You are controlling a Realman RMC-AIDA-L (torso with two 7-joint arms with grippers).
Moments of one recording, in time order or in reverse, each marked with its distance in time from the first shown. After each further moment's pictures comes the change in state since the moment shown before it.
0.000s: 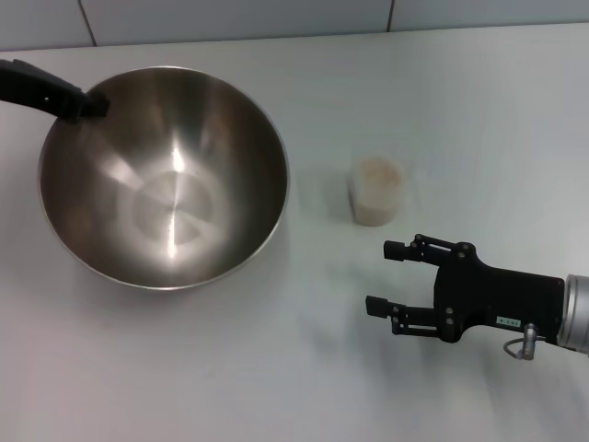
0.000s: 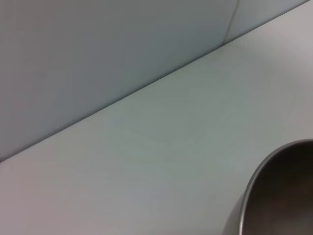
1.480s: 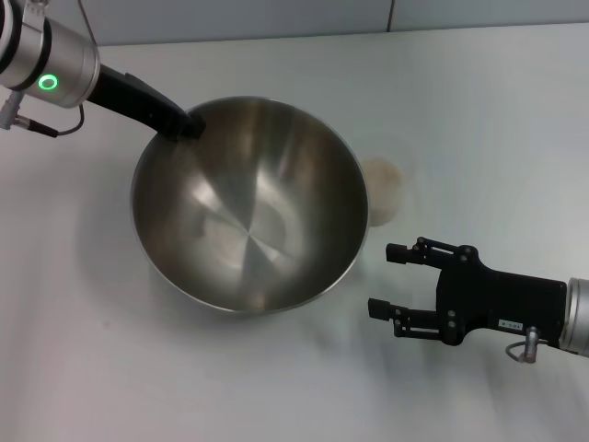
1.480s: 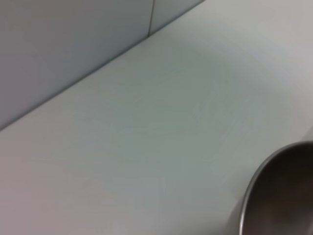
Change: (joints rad) left arm -0.147 -0.034 0.101 -0.234 0.009 -0.121 0.001; right arm -0.008 0.000 0.000 0.000 -0.001 0.002 0.000
